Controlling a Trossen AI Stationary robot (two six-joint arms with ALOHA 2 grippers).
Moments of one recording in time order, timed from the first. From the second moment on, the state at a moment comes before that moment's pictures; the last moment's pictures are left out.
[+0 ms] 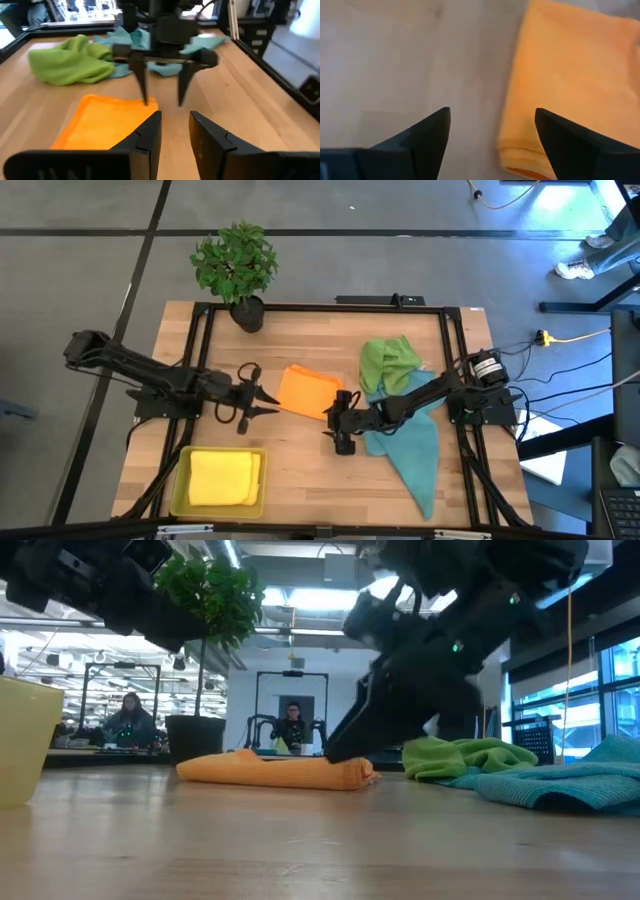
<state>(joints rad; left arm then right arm) -0.20 0.92 0.31 0.29 -0.08 -0.03 0.27 1.89 0.92 0.23 0.31 0.06</state>
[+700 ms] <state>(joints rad) -0.32 1.15 0.42 0.42 -0.13 0.08 0.26 1.99 0.93 0.26 0.54 0.04</state>
